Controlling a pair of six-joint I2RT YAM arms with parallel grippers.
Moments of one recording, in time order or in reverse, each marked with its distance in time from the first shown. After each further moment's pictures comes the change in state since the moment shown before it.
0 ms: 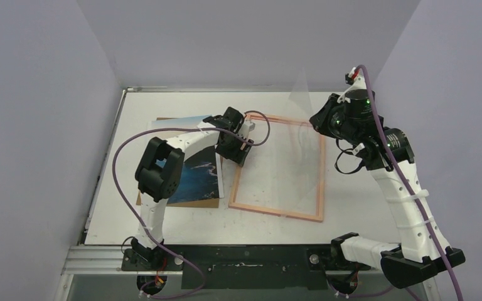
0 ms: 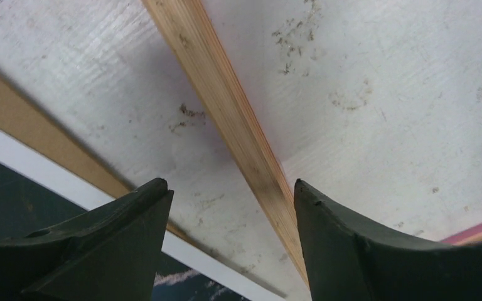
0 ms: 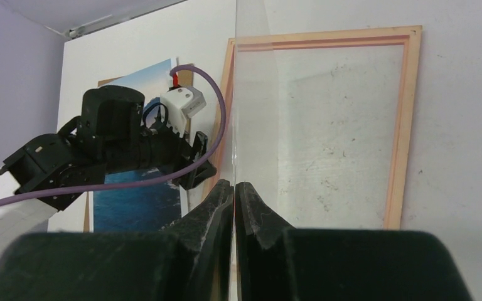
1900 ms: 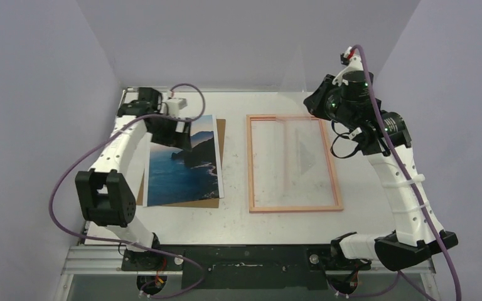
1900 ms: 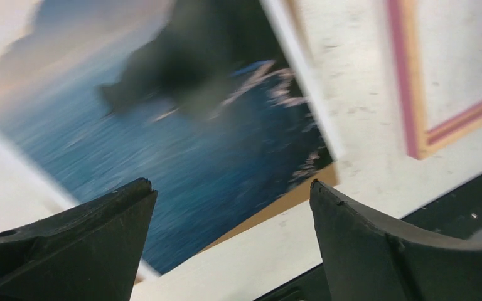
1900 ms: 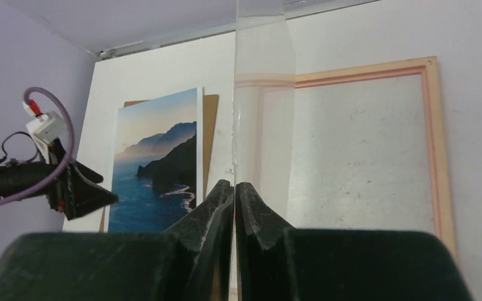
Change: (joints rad) left arm 0.618 -0.480 -0.123 -0.340 0.232 0.242; right arm 0.043 0.154 0.197 0.038 -0.032 -0.038
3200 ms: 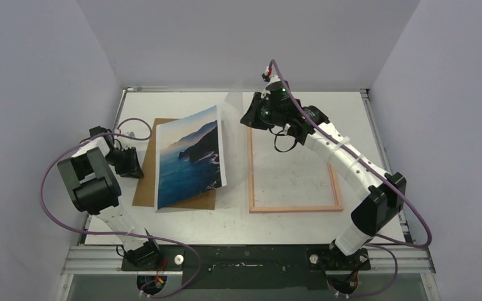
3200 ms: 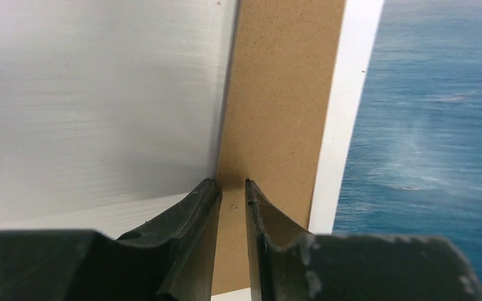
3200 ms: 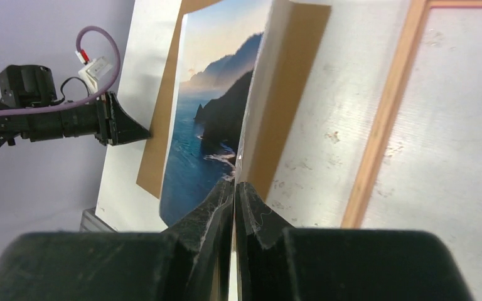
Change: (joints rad) left arm 0.433 0.225 -0.292 0.249 -0.008 0.072; right arm 0.265 0.343 -0.116 0.311 -0.137 0.145
